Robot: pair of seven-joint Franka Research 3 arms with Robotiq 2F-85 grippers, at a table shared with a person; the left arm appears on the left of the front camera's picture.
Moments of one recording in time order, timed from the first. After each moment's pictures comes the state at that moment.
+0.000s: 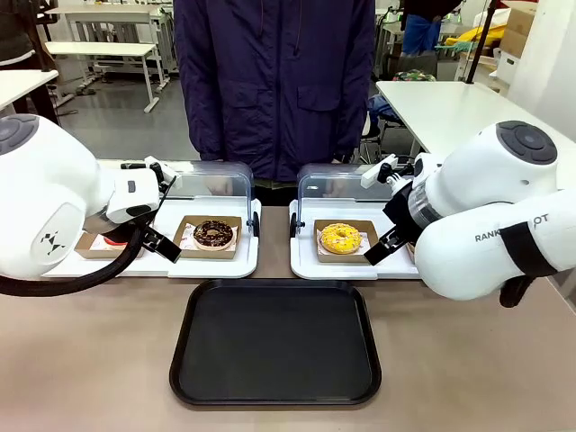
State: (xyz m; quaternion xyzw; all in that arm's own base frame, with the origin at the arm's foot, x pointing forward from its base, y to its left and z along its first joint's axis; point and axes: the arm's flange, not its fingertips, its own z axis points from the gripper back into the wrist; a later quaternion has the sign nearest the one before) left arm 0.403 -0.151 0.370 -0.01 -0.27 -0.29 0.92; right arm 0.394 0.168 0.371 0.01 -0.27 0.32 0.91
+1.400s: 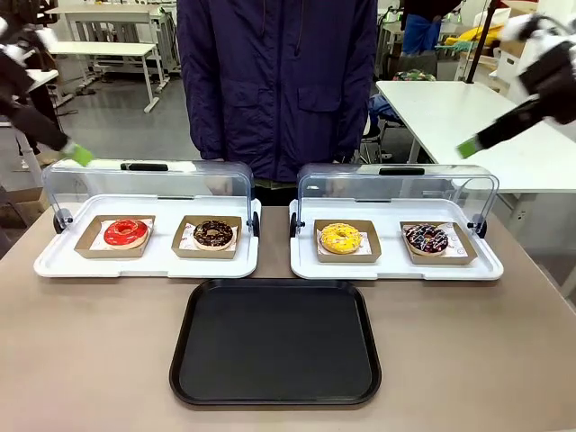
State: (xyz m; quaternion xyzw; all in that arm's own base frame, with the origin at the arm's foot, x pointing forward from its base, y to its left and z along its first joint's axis) left arm 0.426 0.006 0.555 -0.23 -0.25 -0.41 0.84; right arm 0.394 -0.001 0.570 0.14 -0.33 0.32 0.88
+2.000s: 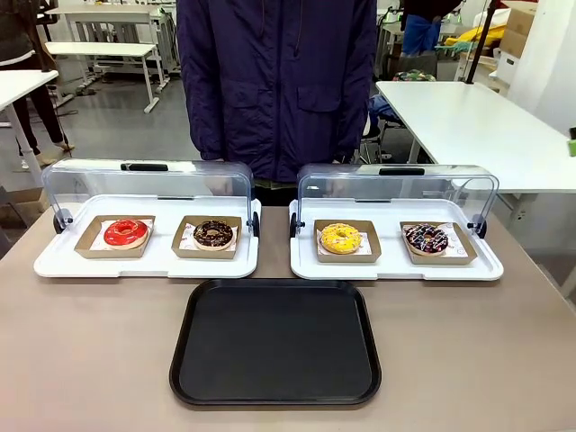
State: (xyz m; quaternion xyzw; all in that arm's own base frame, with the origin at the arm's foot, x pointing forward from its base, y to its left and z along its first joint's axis) left arm 0.423 0.165 0.511 -0.31 -0.34 -0.48 0.75; right arm 0.373 -0.172 0.539 0.27 -0.42 0.37 0.78
